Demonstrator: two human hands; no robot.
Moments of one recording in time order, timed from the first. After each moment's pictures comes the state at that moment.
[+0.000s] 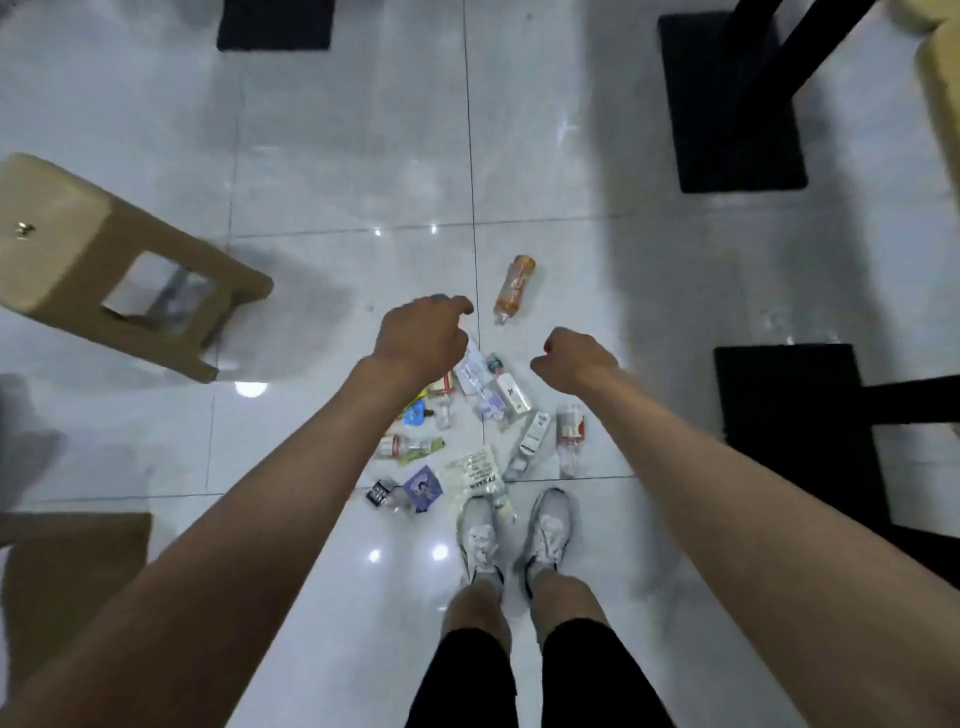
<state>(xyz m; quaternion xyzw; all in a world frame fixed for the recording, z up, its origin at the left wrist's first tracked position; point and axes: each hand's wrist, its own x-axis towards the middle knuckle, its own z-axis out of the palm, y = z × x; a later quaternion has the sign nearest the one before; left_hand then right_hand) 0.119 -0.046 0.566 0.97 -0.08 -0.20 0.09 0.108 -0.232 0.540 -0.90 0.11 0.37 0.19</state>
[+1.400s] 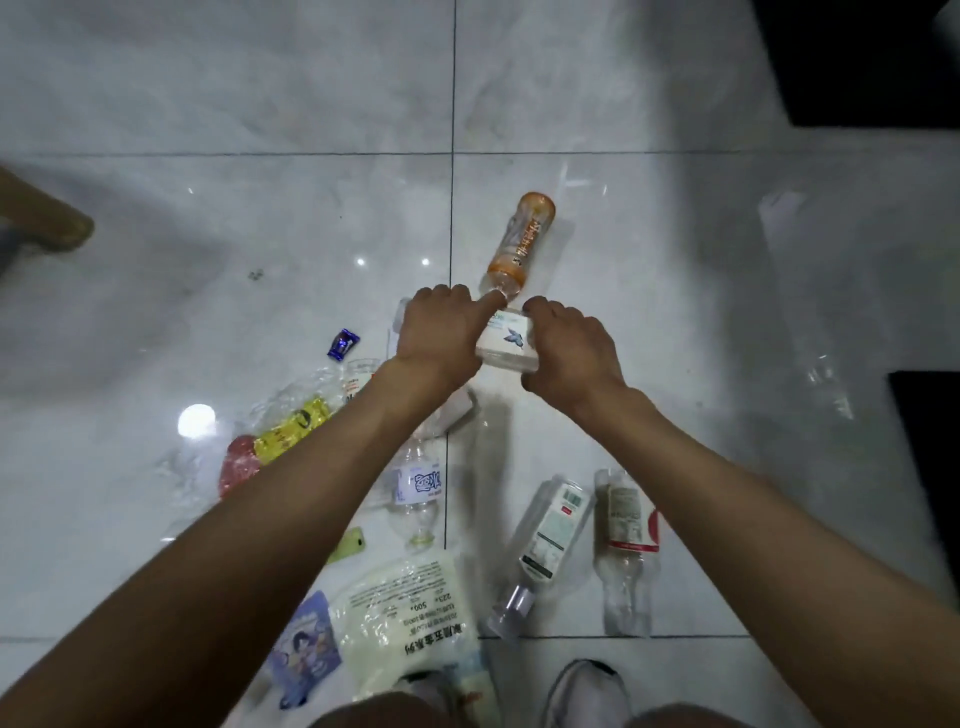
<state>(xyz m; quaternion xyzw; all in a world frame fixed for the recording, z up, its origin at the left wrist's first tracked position) 0.210 -0.096 0.029 0.98 -0.16 -0.07 0.00 0.193 -0.252 0.028 -0.98 -0.10 0.12 0.10</state>
